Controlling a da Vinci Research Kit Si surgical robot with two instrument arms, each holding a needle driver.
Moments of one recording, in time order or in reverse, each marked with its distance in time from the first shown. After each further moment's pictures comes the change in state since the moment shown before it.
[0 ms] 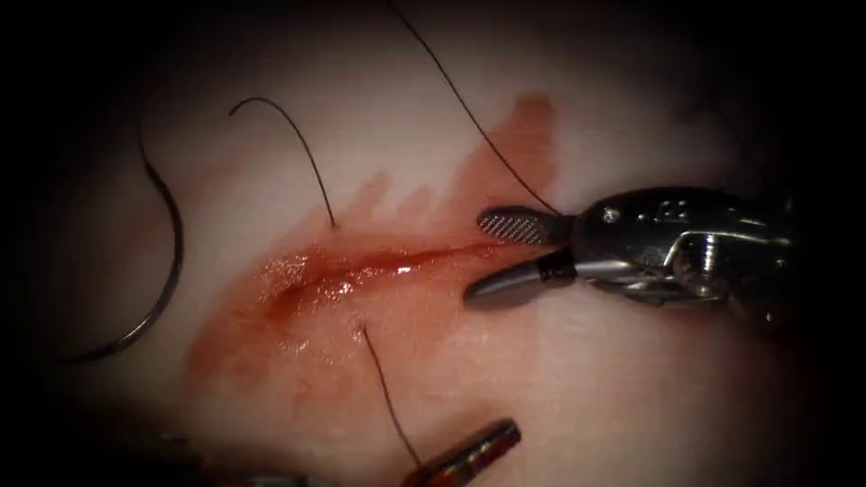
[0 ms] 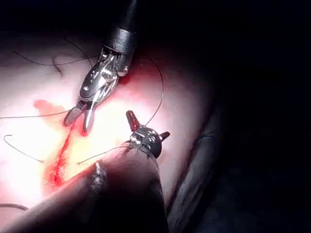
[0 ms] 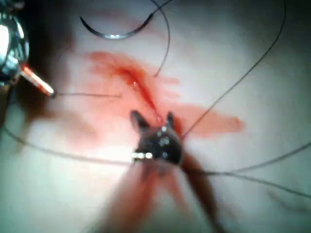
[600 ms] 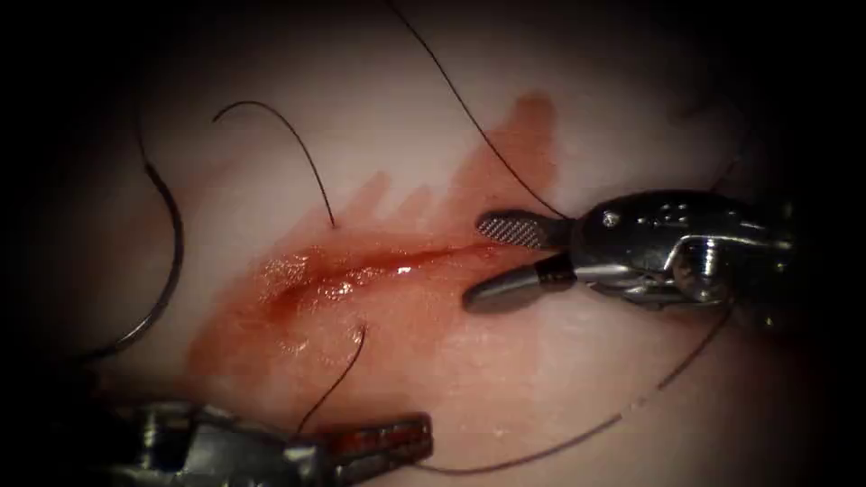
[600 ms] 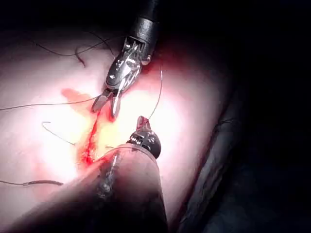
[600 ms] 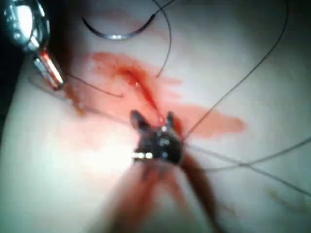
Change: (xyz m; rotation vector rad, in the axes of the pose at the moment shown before) right arm 0.000 0.000 0.000 0.009 -0.003 0.001; left arm -0.005 -0.004 -0.005 0.148 -0.045 -0.026
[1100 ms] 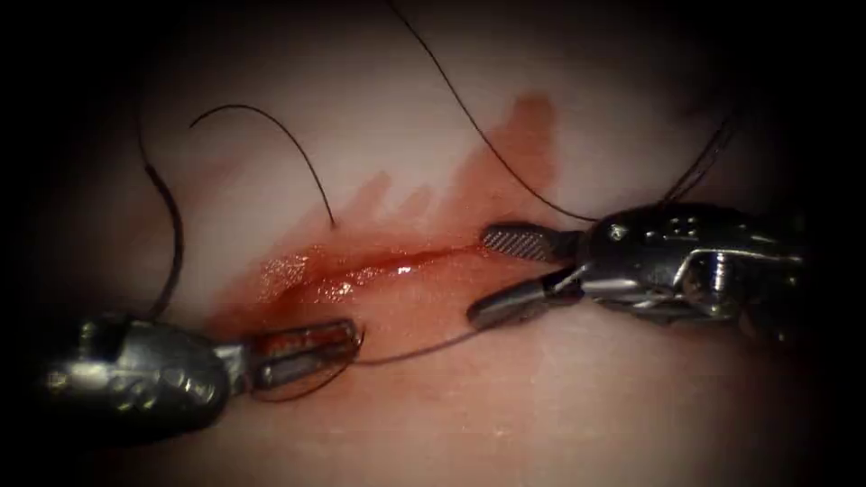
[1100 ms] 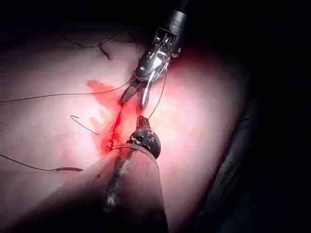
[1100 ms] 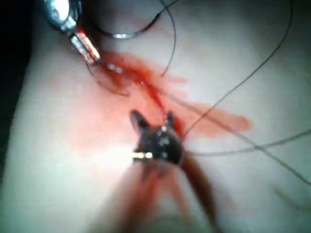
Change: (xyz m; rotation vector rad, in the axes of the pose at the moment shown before) right arm 0.000 -0.001 -0.001 0.035 -0.004 -0.003; left arm -0.004 -0.003 -0.001 0.038 -0.020 -0.019
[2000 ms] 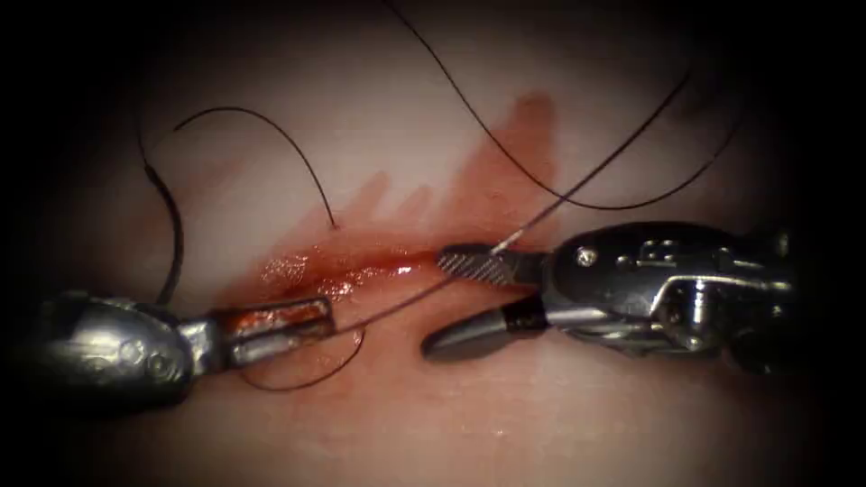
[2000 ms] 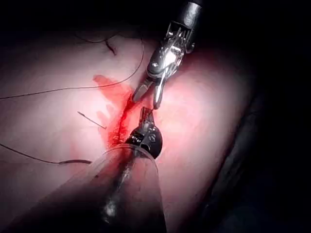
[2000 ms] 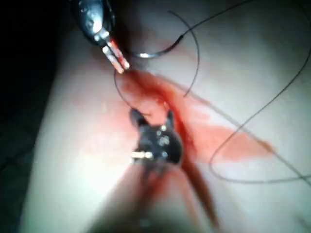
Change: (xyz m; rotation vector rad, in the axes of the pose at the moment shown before) right arm 0.002 -0.004 0.003 0.071 0.030 -0.038; left arm 0.001 -0.001 -0.001 -0.017 0.189 -0.123
